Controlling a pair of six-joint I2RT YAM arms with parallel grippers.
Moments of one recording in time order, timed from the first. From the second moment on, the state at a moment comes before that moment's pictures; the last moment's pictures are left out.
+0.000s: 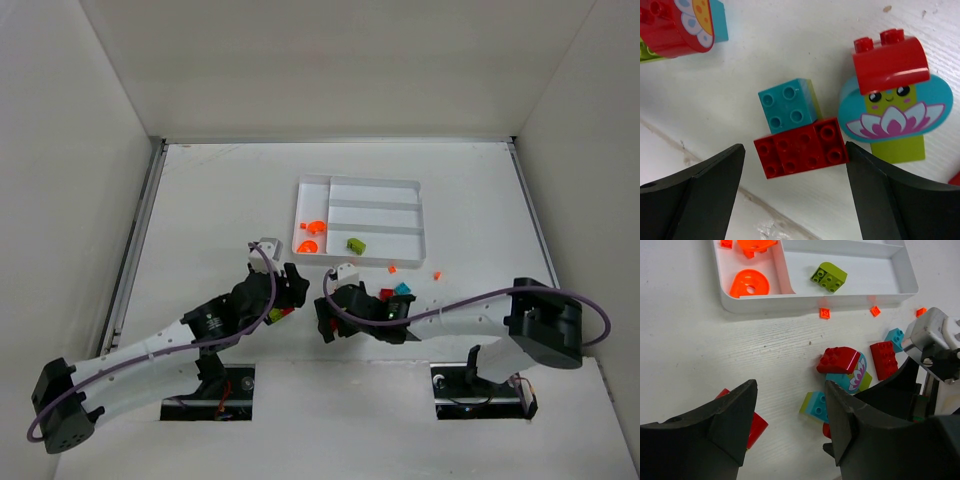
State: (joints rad) left arm -0.99 0.73 0.43 -0.18 -0.44 -0.63; right arm 1.24 1.46 0.72 -0.12 0.31 0.72
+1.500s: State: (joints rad) left arm -0.84 0.88 0.55 -0.05 0.01 -0.98; right arm 1.09 1.06 0.61 0.08 0.20 0.63
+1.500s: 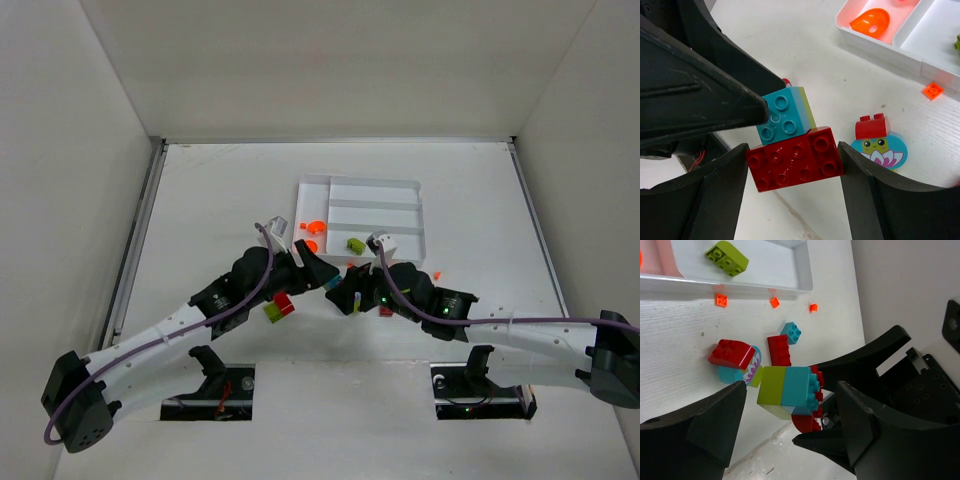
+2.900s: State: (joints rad) left arm -0.76 0.86 0.37 0.14 0.03 -1.14; right arm 0.97 0.94 0.53 0.20 0.14 0.66
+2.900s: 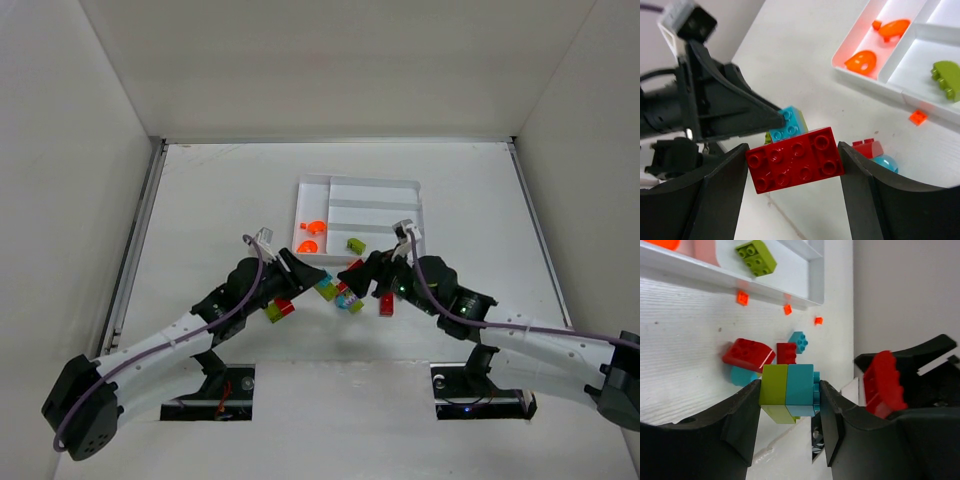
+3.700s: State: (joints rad) left arm -0.65 0.65 0.37 0.00 0.03 -0.96; right arm 0.67 1.76 1.09 0.16 0.40 0.63
